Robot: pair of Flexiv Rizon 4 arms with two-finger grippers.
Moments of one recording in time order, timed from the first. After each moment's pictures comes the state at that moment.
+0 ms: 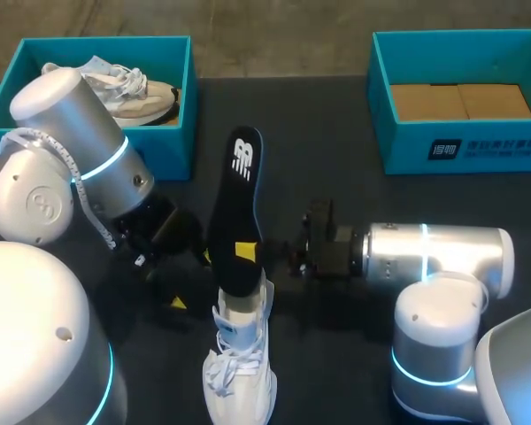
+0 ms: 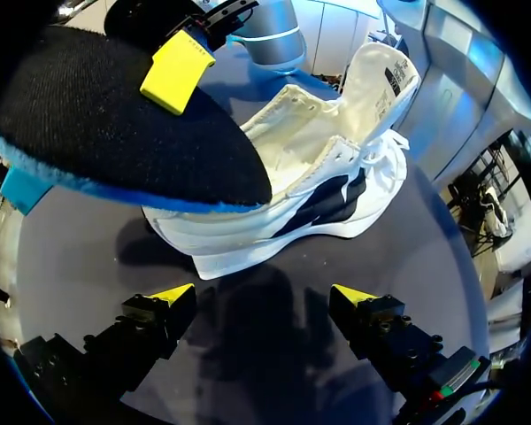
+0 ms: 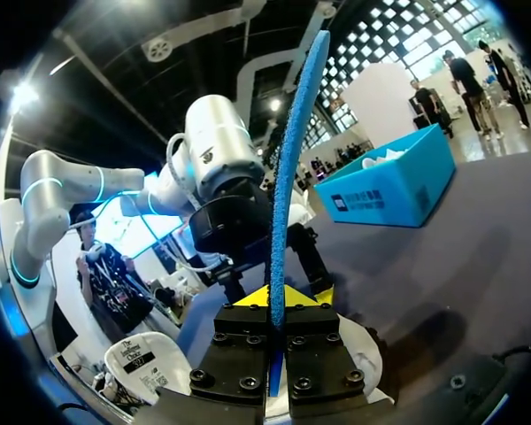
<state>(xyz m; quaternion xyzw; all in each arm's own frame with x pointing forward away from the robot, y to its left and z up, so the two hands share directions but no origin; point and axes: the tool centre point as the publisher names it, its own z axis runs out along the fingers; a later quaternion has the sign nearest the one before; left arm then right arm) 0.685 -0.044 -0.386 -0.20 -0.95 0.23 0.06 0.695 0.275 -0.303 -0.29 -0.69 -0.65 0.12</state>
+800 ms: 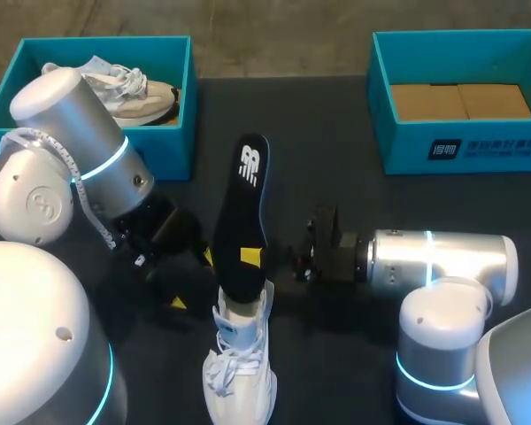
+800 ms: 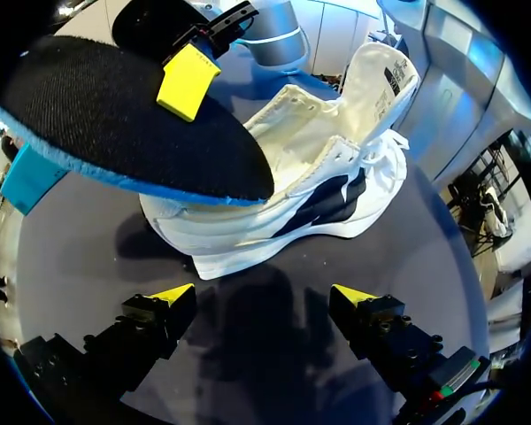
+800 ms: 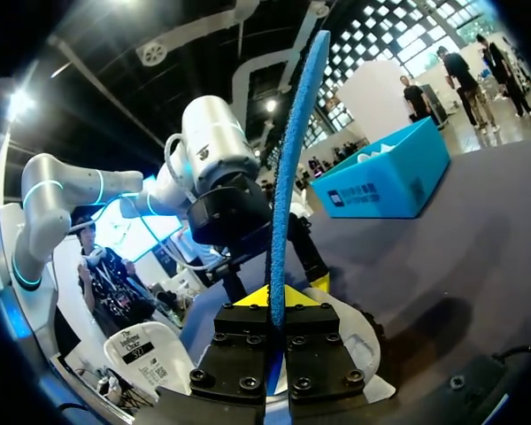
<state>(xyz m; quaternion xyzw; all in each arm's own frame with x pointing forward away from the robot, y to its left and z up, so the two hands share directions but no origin) 0.685 -0.044 -0.386 -0.20 -0.95 0.23 0.06 0.692 0.268 -0.313 -0.30 -0.69 -0.65 0.13</state>
